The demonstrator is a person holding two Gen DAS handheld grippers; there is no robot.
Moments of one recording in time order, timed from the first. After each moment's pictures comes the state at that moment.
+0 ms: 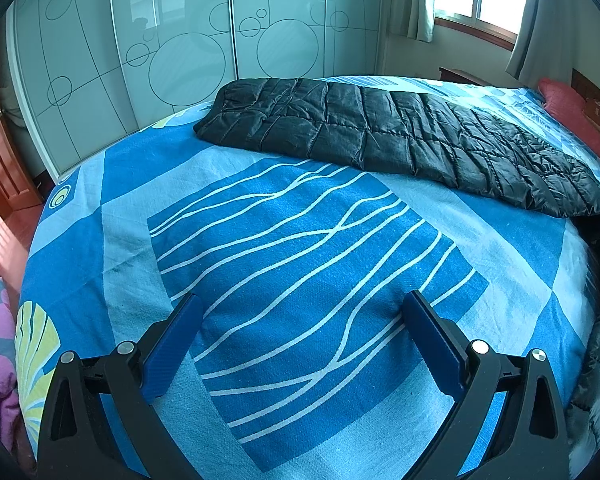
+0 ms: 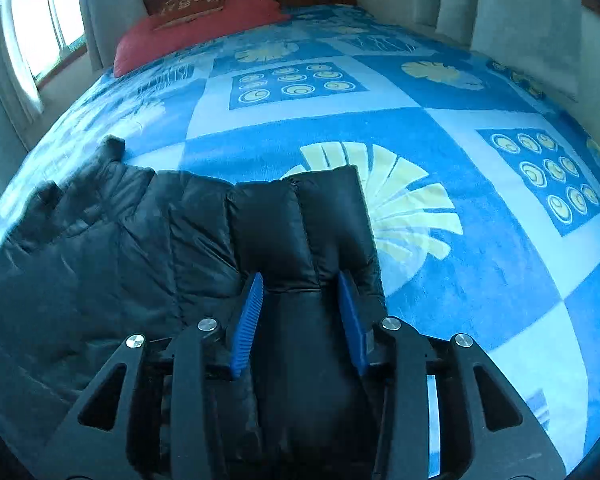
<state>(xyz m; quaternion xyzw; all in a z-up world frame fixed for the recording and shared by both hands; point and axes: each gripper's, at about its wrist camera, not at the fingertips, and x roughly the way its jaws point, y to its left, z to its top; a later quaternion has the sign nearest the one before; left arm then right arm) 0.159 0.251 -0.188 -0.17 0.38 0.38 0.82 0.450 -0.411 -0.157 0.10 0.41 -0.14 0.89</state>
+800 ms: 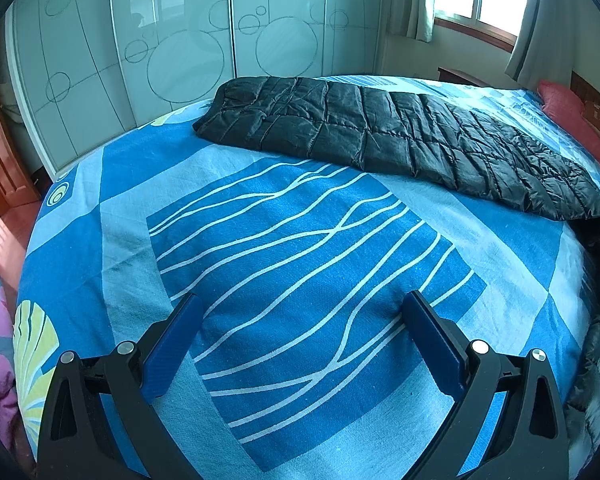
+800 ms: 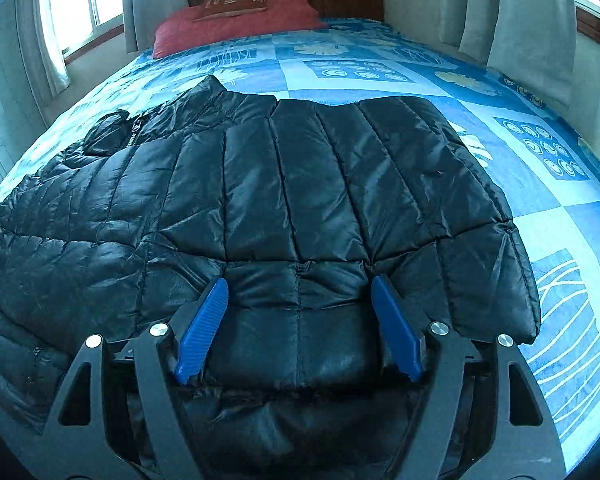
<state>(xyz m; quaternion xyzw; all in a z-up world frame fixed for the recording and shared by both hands) 0.160 0.252 -0.186 -0.18 0.38 0.38 0.82 0.382 -0.298 -0.175 0.07 0.40 -0.11 0.91</state>
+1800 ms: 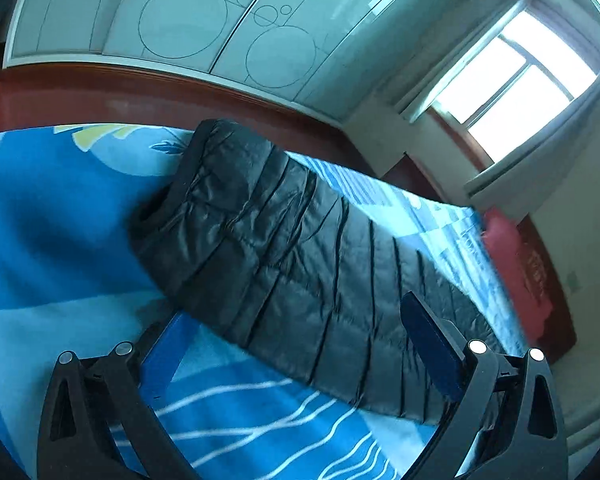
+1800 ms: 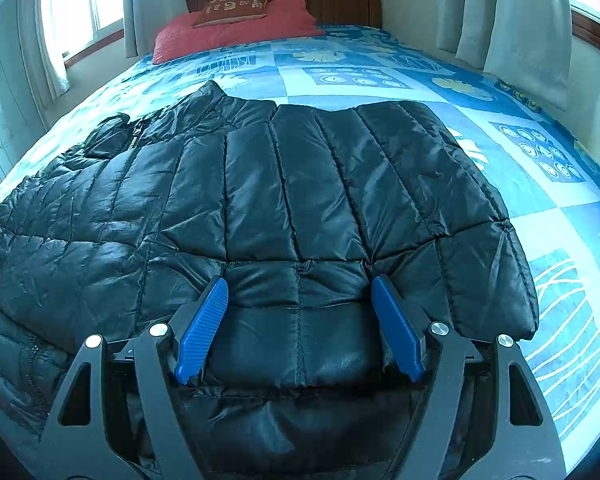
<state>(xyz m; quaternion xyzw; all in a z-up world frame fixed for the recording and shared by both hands) 0.182 0.385 -0.178 -0.41 0.21 0.27 0.84 0.375 -0.299 -0.172 0.06 0.39 -0.11 0.91</state>
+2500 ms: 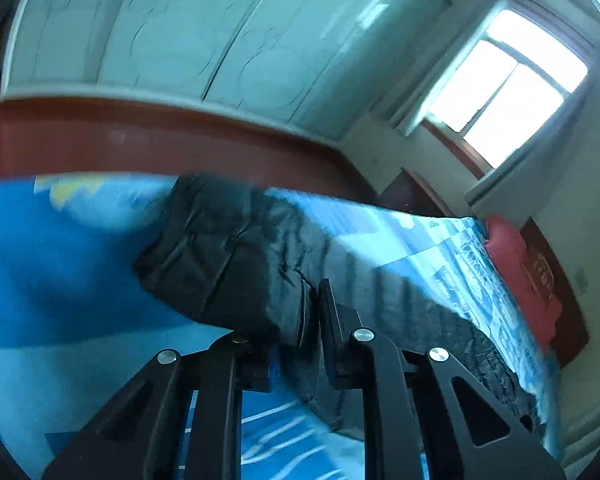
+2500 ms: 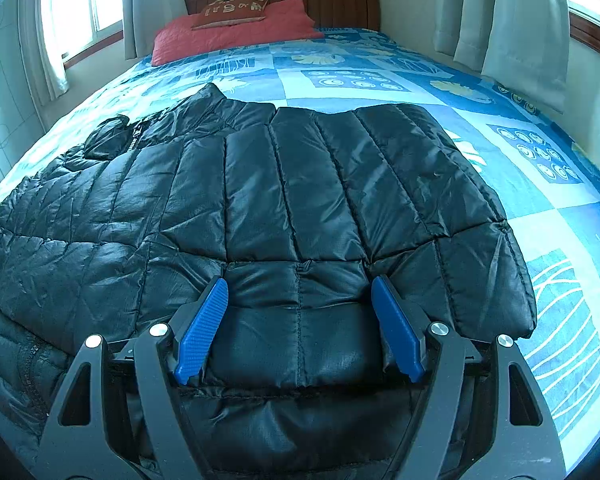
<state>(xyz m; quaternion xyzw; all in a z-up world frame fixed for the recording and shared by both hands) 0.200 0.381 -0.132 -0.35 0.19 0.29 0.87 0.375 -0.300 -0.172 0.07 0.39 -0.11 0.91</state>
